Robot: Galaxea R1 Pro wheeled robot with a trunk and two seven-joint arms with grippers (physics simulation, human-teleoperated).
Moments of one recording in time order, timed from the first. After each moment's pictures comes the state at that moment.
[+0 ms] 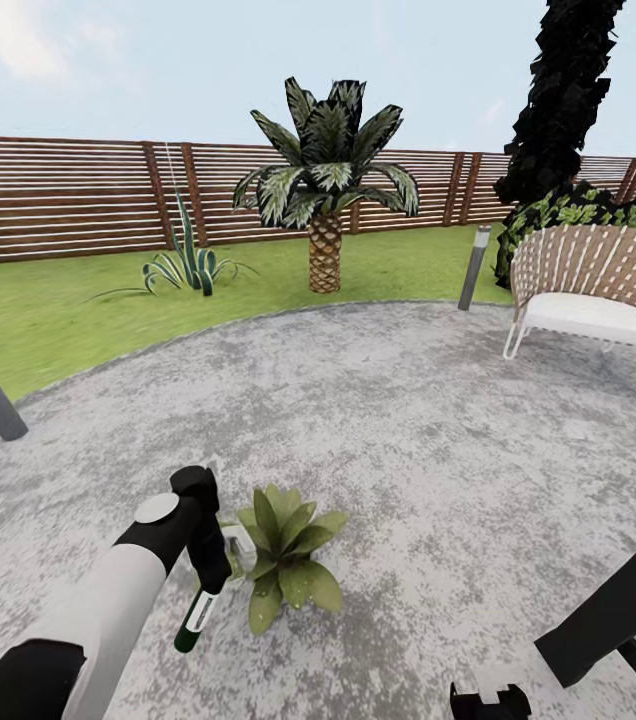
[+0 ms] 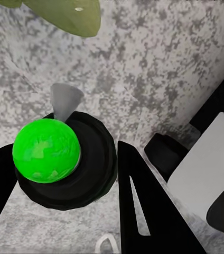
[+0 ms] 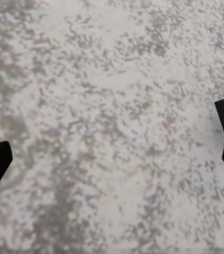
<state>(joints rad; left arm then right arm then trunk) -0.85 -0.04 -0.09 -0.67 -1.41 0.68 -1.56 -0.45 -0.04 0.04 -0.03 0.13 -0.36 -0.25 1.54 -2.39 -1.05</state>
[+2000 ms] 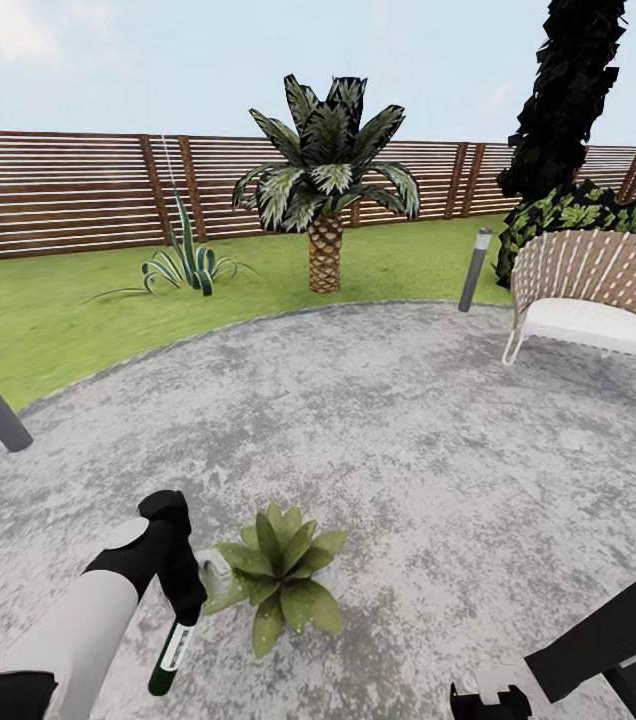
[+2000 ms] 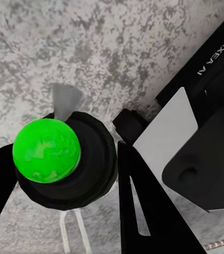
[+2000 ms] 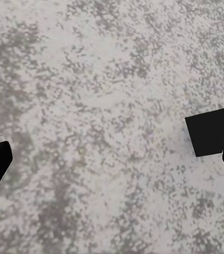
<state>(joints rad) -0.78 0.03 0.00 -0.66 -1.40 0.69 -1.56 -0.45 -0.04 0.04 -0.03 0.13 -0.36 -0.25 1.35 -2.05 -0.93</state>
